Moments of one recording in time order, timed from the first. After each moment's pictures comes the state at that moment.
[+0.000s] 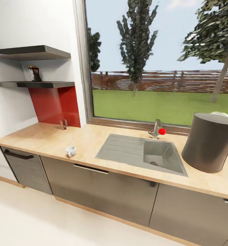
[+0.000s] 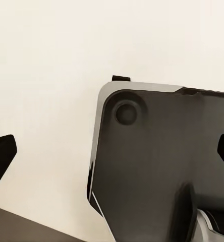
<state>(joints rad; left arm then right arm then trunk) -0.01 0.04 0.02 -0.14 0.12 -0.14 0.01 -0.41 0.06 0.95 -0.03 -0.89 -0.05 0.01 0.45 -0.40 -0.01</state>
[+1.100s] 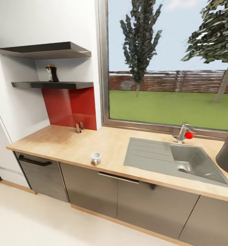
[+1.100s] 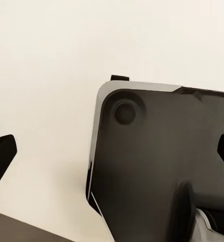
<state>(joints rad) -0.01 0.03 0.02 -0.14 0.12 -0.14 0.00 -0.41 0.07 0.95 -0.04 -0.90 -0.05 0.01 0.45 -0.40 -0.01</state>
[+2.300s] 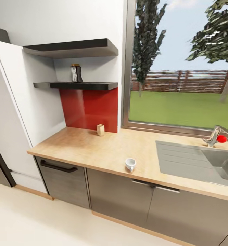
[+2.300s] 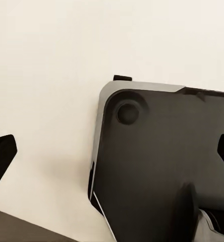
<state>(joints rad) -0.01 0.04 0.02 -0.14 0.12 -0.14 0.01 -0.41 0.07 0.95 -0.03 -0.90 -0.05 0.01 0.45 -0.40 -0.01</state>
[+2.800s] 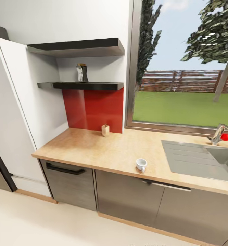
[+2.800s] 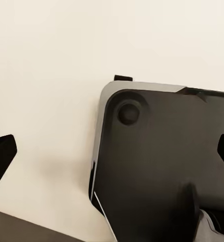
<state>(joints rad) -0.01 0.04 0.02 -0.14 0.12 -0.14 0.01 -0.41 0.07 0.95 -0.03 -0.90 -0.05 0.01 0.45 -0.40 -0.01</state>
